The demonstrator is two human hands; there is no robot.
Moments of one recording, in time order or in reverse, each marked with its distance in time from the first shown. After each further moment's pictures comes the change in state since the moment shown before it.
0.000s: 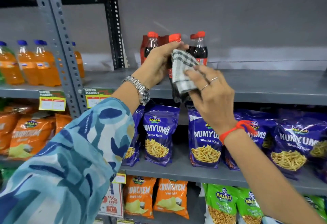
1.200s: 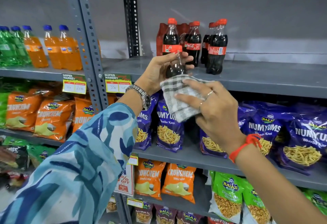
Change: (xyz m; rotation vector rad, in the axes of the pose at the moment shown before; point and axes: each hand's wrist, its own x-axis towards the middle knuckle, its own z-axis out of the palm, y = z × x) left_hand -0.053 -0.027 -0.048 -0.176 -0.147 -0.070; right_hand -0.031 -0.057 -0.020 0.112 -0.135 -0.184
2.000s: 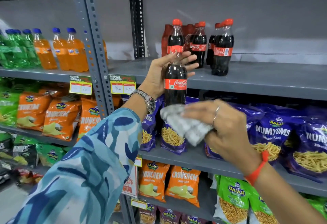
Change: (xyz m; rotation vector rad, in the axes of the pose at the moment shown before) left_hand 0.001 -0.005 -0.001 -0.155 0.010 0.049; right_hand -0.017 -0.008 -0.013 0.374 -0.058 0.089
